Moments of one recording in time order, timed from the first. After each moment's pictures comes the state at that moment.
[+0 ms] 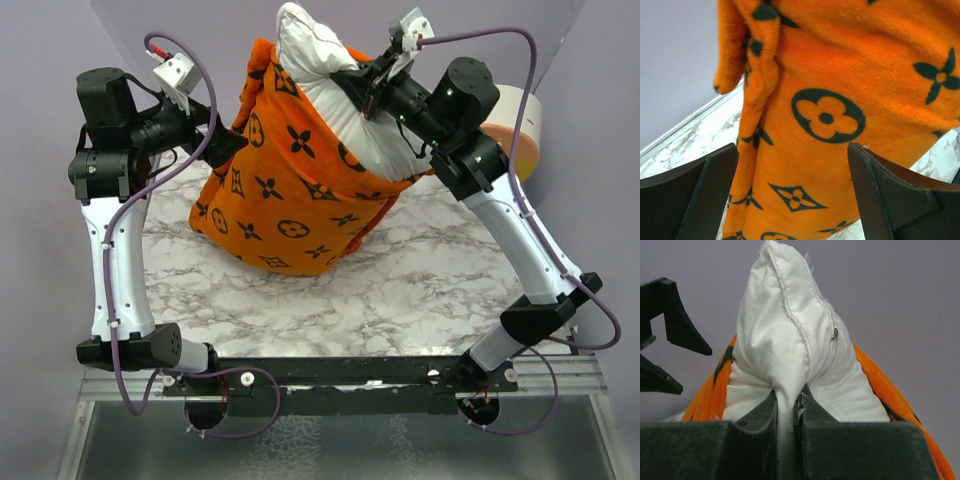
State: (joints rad) left arm 0.09 1.41 1.97 -0.86 0.87 0.19; right arm 0.64 1.56 1.96 -0.14 -0.20 -0.06
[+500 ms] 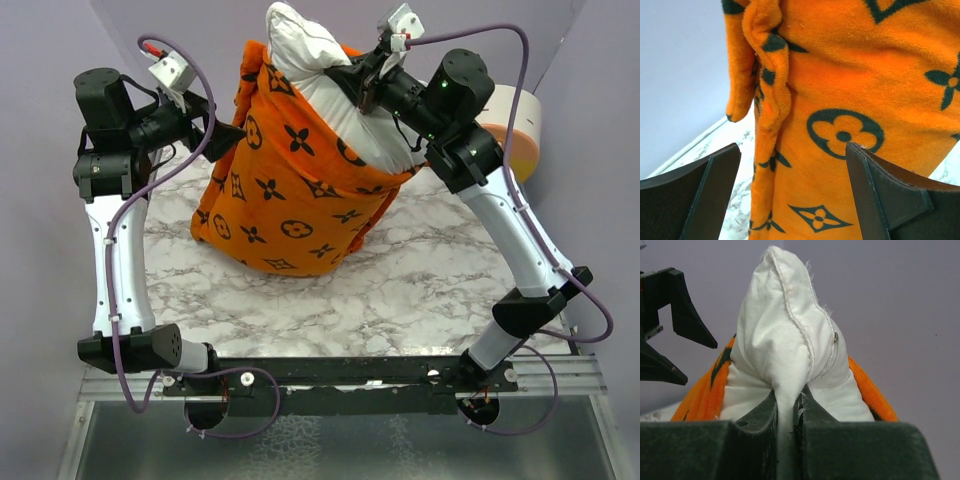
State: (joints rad) left arm 0.11 1.39 1.85 -0.66 0.95 0.18; right arm 0.64 1.65 2.08 -0.16 -0.26 -0.15
